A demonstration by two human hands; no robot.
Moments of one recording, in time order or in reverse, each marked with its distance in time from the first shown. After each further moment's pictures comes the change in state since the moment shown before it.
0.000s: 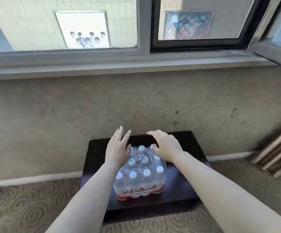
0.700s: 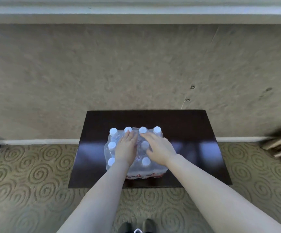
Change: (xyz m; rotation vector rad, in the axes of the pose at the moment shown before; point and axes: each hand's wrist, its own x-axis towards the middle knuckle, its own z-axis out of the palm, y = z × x) left_hand 0.007 -0.006 0.135 -0.046 -0.283 -0.187; right_hand 0.036 0.039 0.115 0.087 -0.313 -0.038
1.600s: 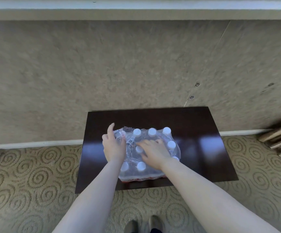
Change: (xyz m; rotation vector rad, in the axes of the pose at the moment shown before) left_hand 0.005 -0.054 -0.036 -0.564 0.335 -0.460; right_hand 0.031 -0.045 0.032 -0.113 -0.062 -0.035
